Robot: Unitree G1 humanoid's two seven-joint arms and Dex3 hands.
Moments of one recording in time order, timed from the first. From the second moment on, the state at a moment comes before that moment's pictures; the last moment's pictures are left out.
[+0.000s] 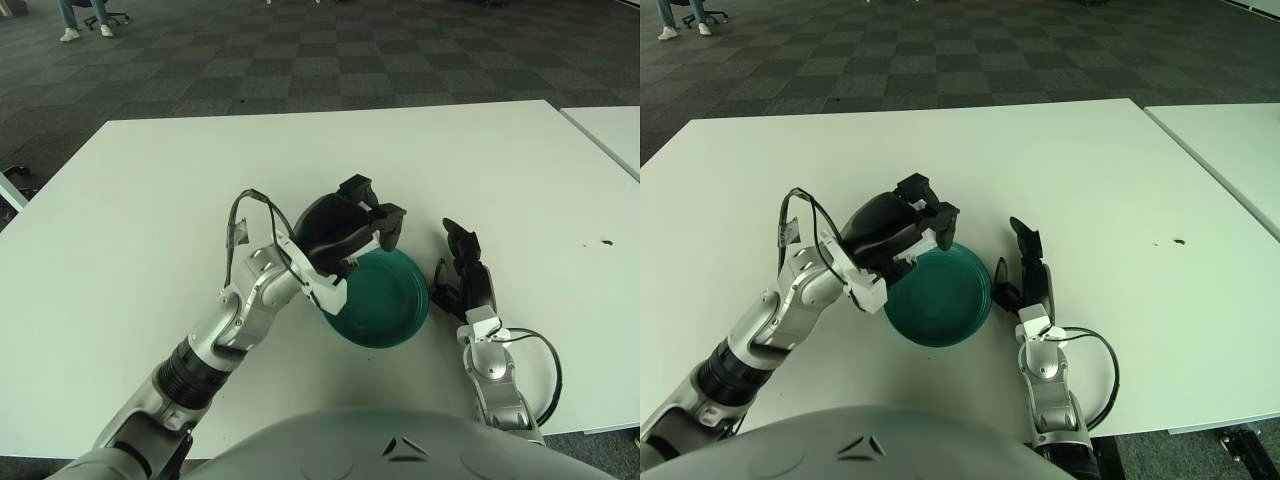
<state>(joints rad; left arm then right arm) -0.15 0.28 -0.53 -0.44 0.74 -0.06 -0.30 0.31 -0.03 0.05 0.02 -0.25 -0.29 -0.18</state>
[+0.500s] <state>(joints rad) -0.12 0.28 -0.58 -0.46 0.69 -0.13 -0.39 0.35 -0.05 0.09 -0.08 -0.36 -0.18 -0.19</state>
